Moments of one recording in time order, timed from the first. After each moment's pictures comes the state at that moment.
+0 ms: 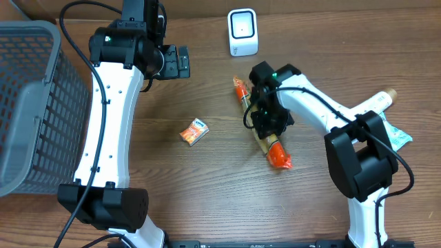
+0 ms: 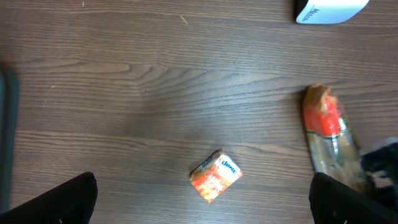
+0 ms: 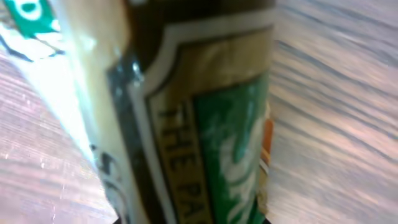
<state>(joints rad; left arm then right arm) -0.11 1.80 2.00 -1.32 -0.05 -0.20 0.51 2.14 1.66 -1.18 -0.19 0.15</state>
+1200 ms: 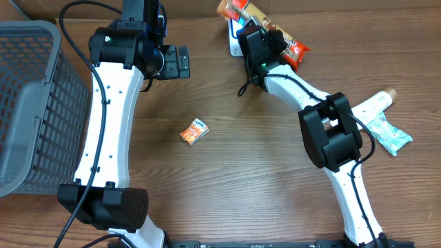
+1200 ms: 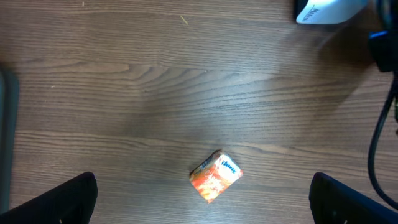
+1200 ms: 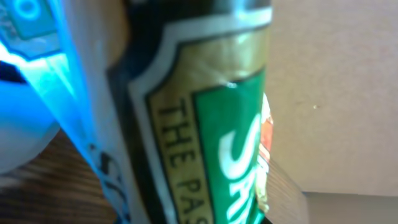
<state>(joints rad) -0.11 1.80 2.00 -1.32 -0.05 -0.20 0.47 2.50 1.98 -0.13 0.81 -0.57</state>
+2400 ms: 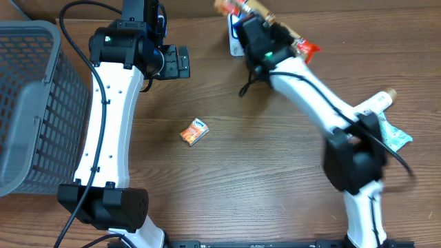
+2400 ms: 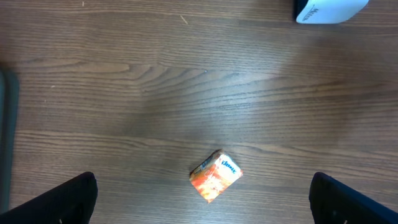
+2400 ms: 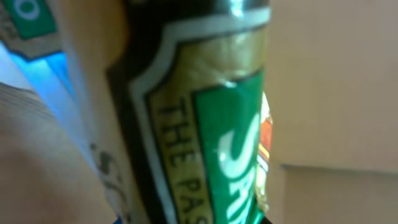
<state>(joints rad) -0.11 1.80 2.00 -1.32 -0.05 -0.20 0.52 2.18 1.97 -0.62 0.79 -0.39</state>
